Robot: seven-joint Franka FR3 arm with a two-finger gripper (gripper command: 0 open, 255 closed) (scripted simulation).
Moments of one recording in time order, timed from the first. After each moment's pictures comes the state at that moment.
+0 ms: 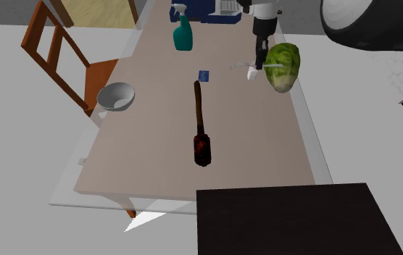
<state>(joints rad) 0.00 0.87 0.02 -1.20 -0.08 1.85 -1.36</state>
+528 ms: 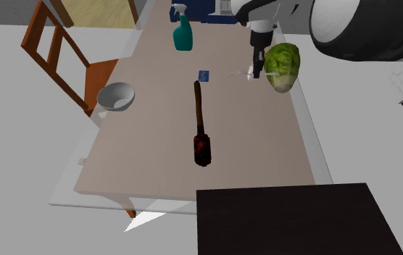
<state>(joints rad) 0.00 0.93 0.02 -1.20 -0.08 1.92 -1.36</state>
